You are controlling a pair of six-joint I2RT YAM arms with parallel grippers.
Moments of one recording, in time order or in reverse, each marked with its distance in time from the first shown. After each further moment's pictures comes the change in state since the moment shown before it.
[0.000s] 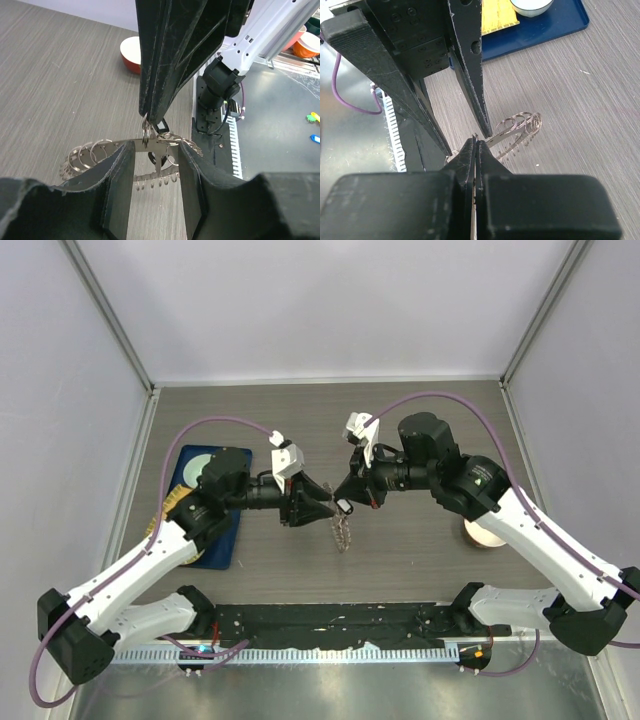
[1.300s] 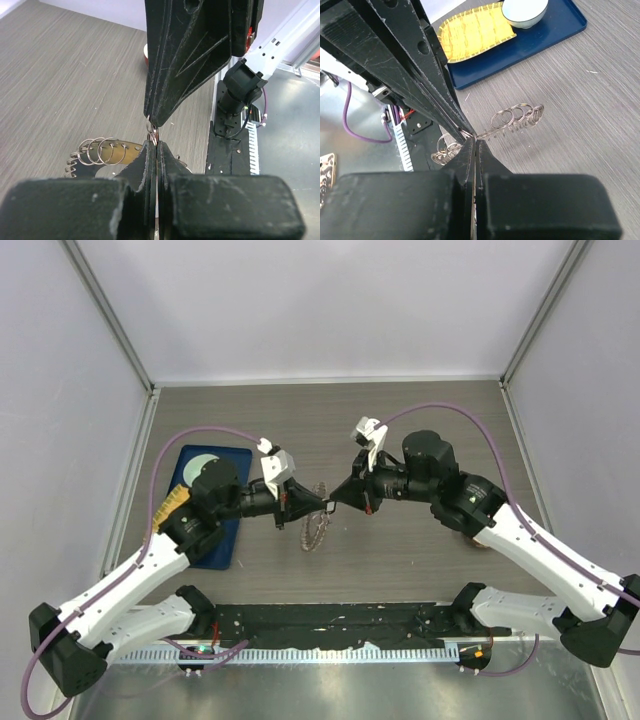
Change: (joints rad) left arm -0.003 -0.090 -0.059 0.016 -0.114 0.013; right arm 0.006 -0.081 -0.193 0.227 0.064 0.188
